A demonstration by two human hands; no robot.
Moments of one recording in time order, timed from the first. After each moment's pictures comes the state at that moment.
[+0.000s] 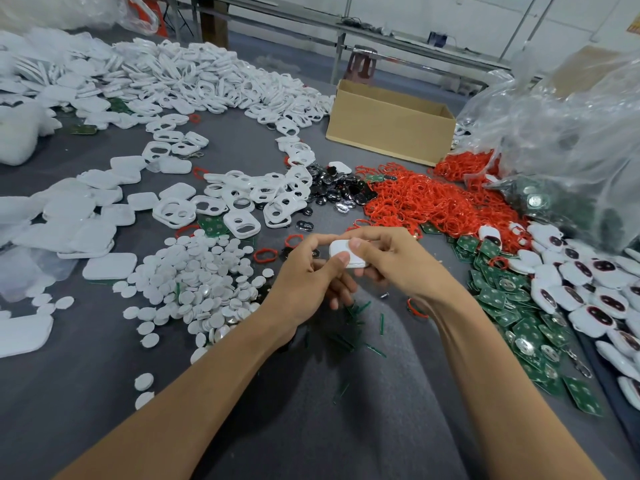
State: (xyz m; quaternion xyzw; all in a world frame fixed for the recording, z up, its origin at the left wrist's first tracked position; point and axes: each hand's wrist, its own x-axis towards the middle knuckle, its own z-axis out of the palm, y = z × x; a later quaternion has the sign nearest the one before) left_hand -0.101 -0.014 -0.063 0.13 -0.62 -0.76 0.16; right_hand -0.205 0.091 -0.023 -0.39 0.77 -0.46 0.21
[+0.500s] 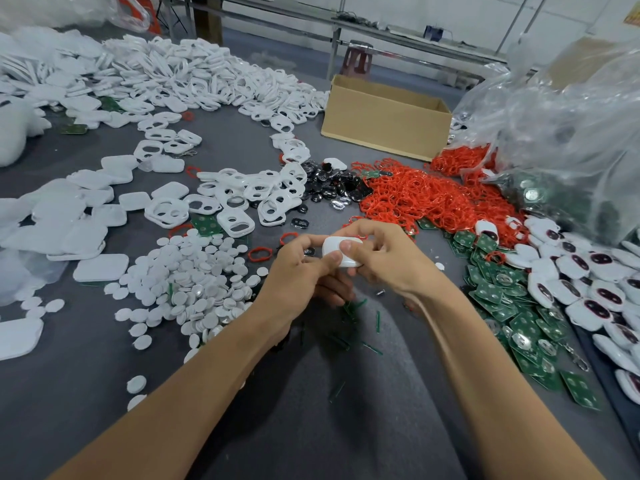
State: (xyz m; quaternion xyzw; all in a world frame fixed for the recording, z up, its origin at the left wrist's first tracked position) left_hand -0.102 -0.014 -0.062 0.13 -0.57 -0.79 0.16; right_hand -0.201 0.087 -0.025 -0.37 0.76 -0.49 0.21
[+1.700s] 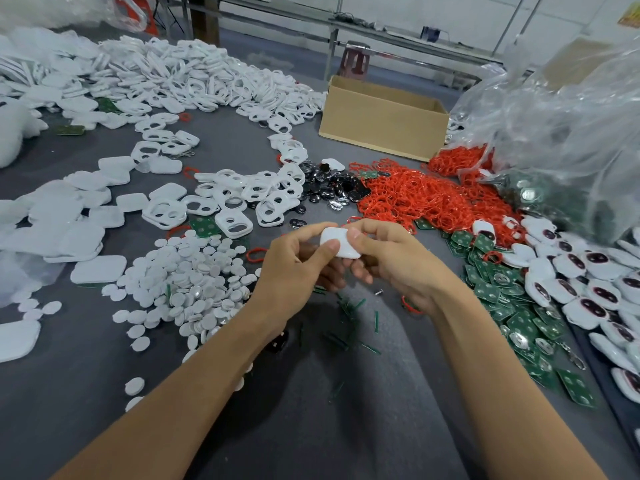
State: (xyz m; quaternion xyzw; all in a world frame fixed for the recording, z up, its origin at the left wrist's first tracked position) left_hand -0.105 -0.020 -0.064 0.11 -0.62 -0.74 0.24; right_hand -0.199 0.093 -0.016 -0.31 0.71 -0.55 0.31
